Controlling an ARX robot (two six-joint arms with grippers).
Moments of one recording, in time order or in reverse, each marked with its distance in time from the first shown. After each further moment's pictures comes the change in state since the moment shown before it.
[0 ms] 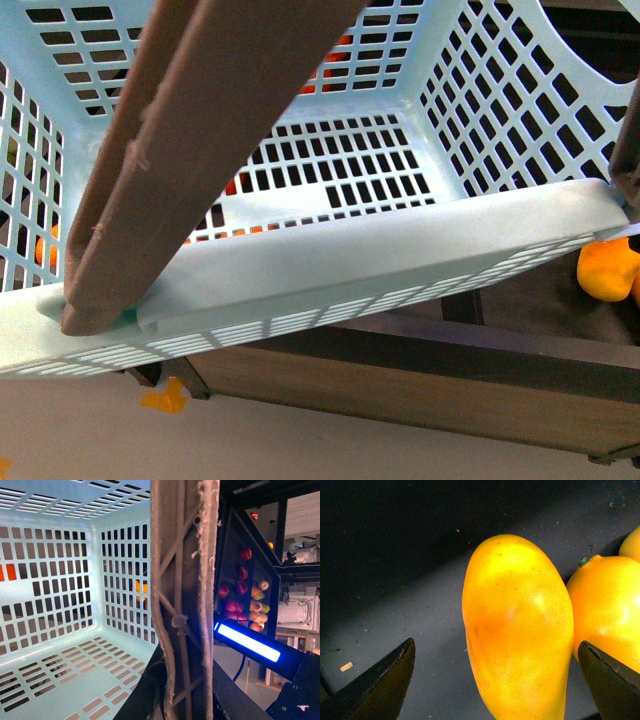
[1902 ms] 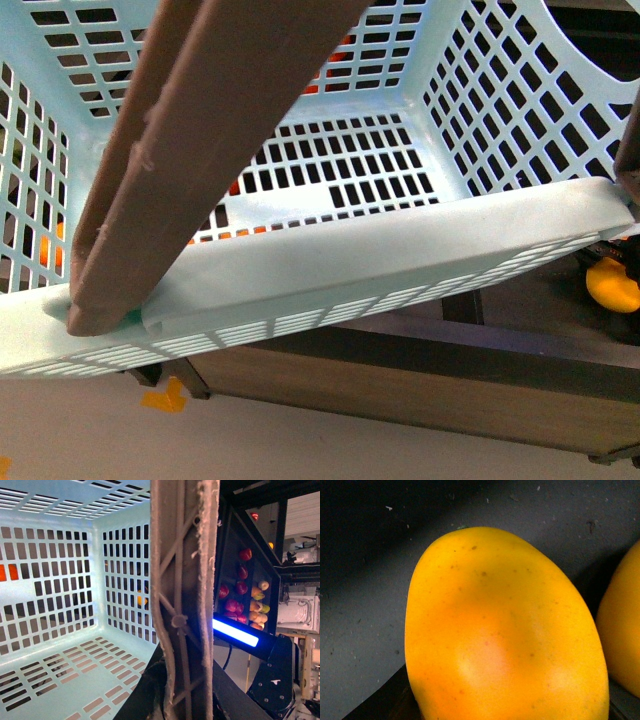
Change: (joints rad) left arm 0.000 0.000 0.000 0.000 0.000 0.000; right arm -0.067 0.111 0.046 0.023 -0.045 -0.017
